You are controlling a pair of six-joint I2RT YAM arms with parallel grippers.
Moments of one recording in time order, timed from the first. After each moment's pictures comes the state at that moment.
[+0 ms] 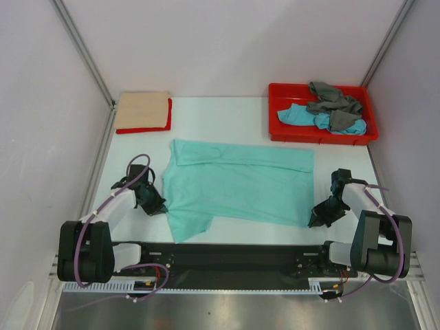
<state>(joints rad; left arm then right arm) -0.03 1.22 0.54 -0.58 0.12 -0.71 -0.17 1.28 0.59 -0.88 -0.10 0.88</state>
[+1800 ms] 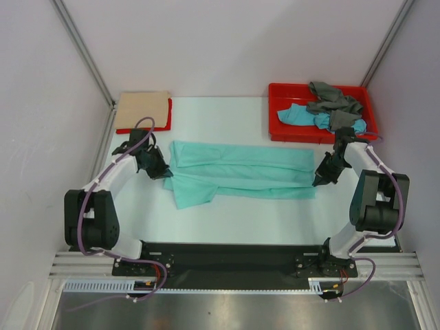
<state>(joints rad) -0.05 1.47 0.97 -0.59 0.23 -0.55 -0.15 1.63 1.11 -0.86 -0.15 0.47</state>
